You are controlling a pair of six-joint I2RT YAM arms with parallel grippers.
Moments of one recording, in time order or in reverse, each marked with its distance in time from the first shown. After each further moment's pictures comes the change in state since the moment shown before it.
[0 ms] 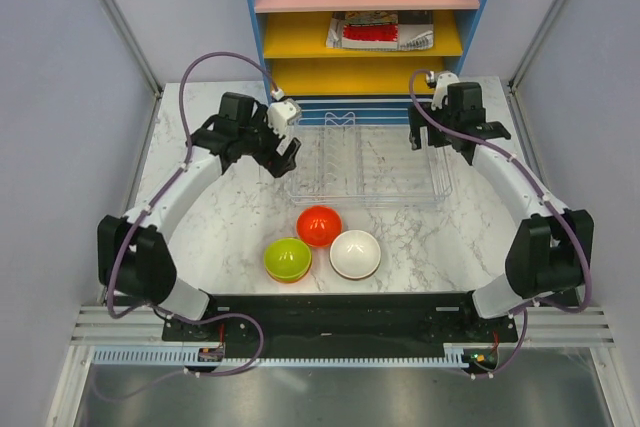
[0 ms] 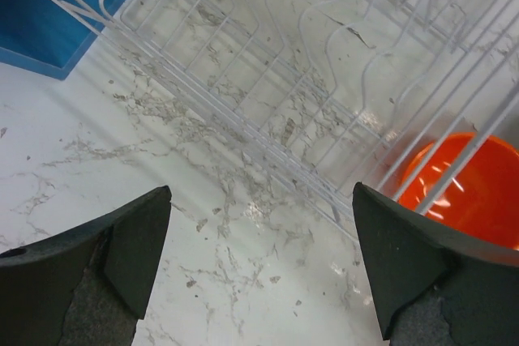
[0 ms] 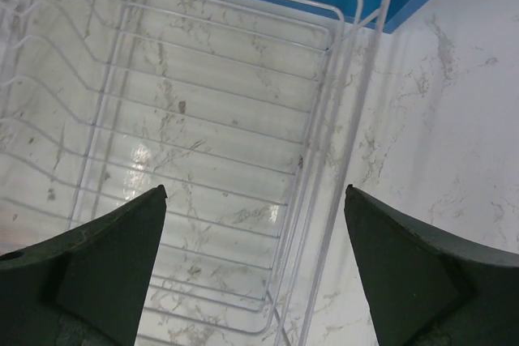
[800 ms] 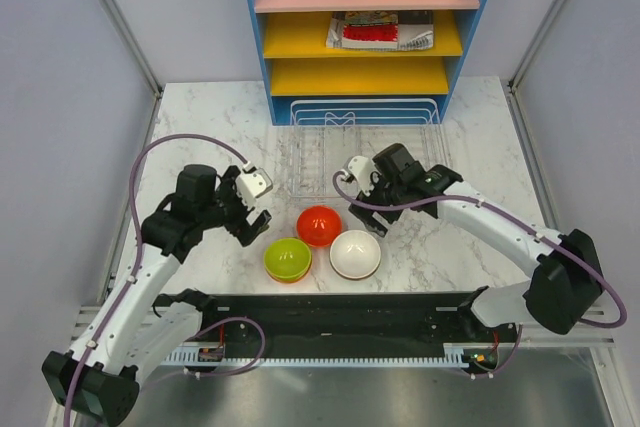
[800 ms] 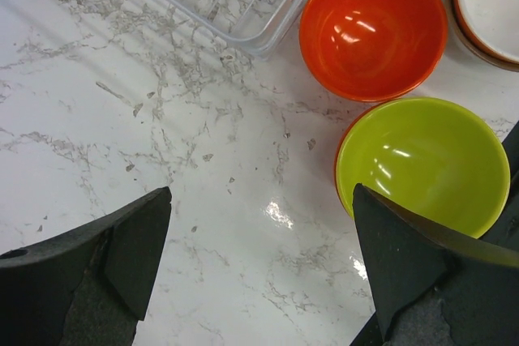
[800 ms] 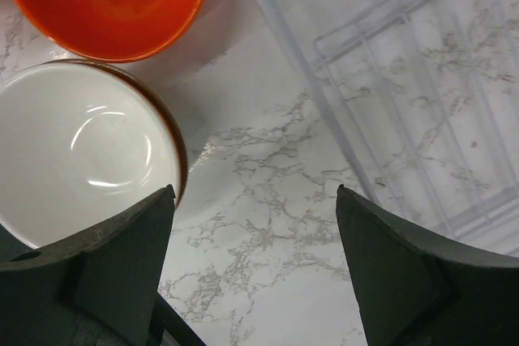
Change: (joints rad) left arm -0.002 -0.707 -0.483 -0.169 0.006 0.090; right arm 0.491 -0.186 -0.208 -0.291 -0.118 -0.273
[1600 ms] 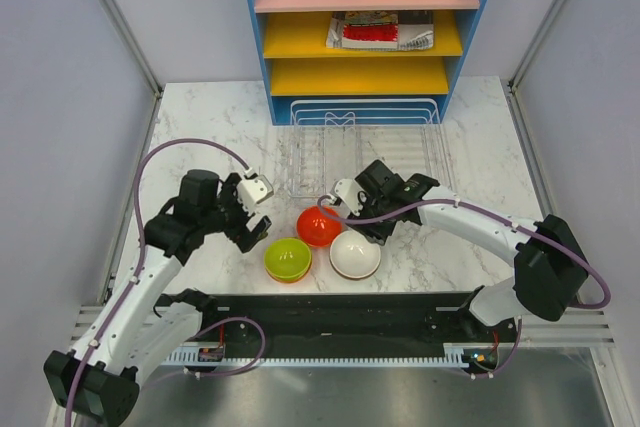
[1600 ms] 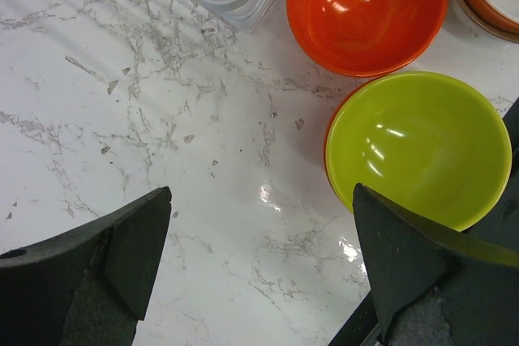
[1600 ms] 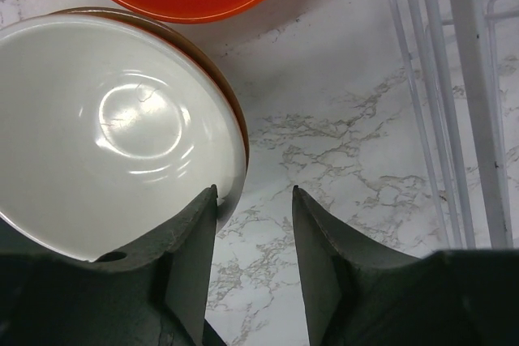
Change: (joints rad) left arm 0.000 -0.018 -0.050 -0.025 -0.012 -0.002; right arm 0.132 0.097 -0.040 -0.032 0.023 -0.024
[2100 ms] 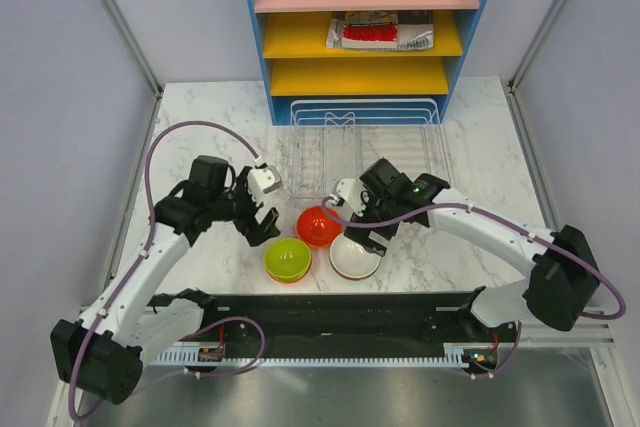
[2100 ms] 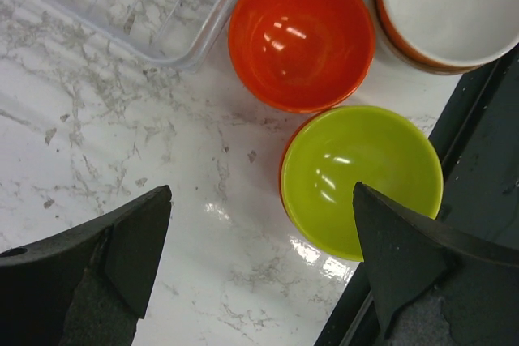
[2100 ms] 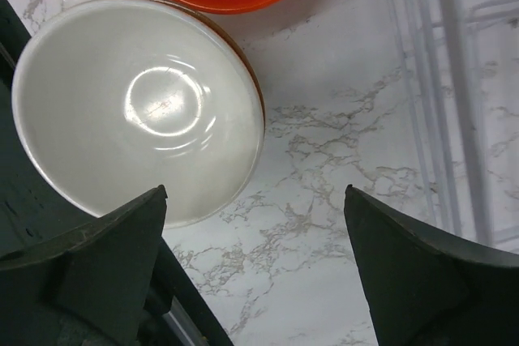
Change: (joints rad) left arm -0.003 0.134 0.050 0.006 0.151 -0.026; right arm 0.013 -0.039 0.014 -0.049 -0.027 -0.022
